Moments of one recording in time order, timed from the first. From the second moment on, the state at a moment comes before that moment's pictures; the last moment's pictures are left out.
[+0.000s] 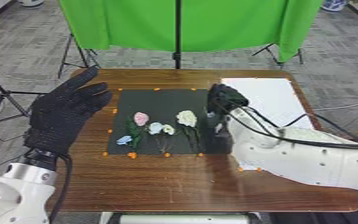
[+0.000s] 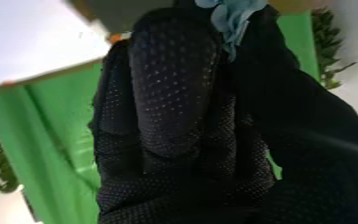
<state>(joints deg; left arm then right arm) 128.1 -49.9 -98.9 -137.8 31.1 9.4 11.9 -27.3 -46.0 -7.3 -96.6 -96.6 27.4 42.1</state>
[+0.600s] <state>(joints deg) 128.2 -49.8 -98.9 -137.7 31.0 9.5 12.3 -29.9 -47.9 -7.5 -97.4 -96.7 27.4 42.2</state>
